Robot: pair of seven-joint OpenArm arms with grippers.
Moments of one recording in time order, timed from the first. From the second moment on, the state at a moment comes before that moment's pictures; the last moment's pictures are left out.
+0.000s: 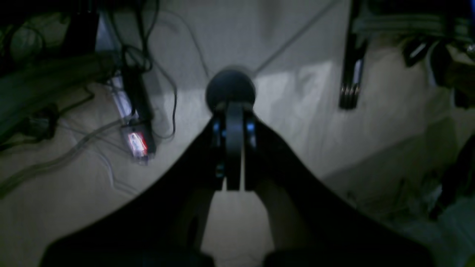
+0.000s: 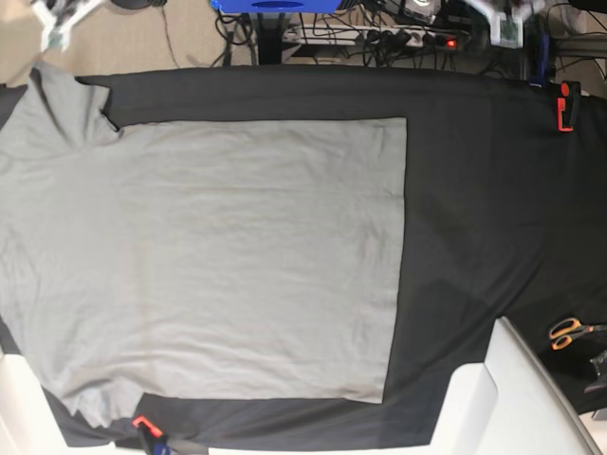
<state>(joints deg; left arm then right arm) 57.7 -12.9 -12.3 101.4 -6.7 -1.6 0.8 -48.6 1.7 19.1 97.8 -1.0 0.8 -28.4</state>
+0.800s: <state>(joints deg) 39.6 -12.7 -36.8 107.1 -25.7 -24.8 23.0 -11.9 13.6 64.4 61.2 36.0 39.8 -51.1</state>
